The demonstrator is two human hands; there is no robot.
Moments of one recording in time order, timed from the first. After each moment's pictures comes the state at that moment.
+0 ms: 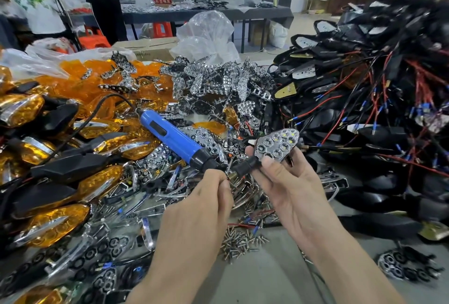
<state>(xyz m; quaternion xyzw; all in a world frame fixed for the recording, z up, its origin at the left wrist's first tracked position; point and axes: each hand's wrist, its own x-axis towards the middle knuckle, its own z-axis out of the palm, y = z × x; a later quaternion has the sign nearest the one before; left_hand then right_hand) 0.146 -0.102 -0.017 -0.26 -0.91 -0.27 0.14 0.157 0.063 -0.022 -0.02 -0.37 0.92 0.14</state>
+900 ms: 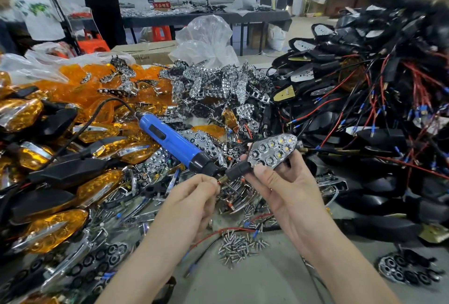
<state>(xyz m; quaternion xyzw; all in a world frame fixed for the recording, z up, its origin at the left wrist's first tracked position) 0.121 -0.111 -0.005 -0.08 -0.70 -0.67 -0.21 0.154 0.065 -0.030 -0.03 -0.43 0.89 0.15</state>
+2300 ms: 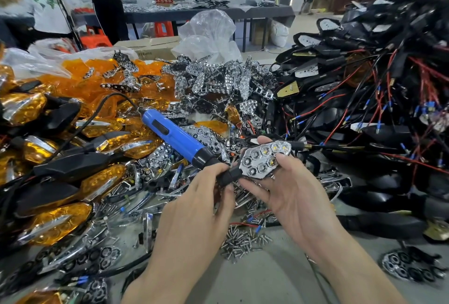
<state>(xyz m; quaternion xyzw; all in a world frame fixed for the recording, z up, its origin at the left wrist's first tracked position) 0.137 -0.107 -0.029 -0.26 -0.90 -0.31 0.15 0.158 0.063 -0.026 0.01 -0.41 0.91 0.07</state>
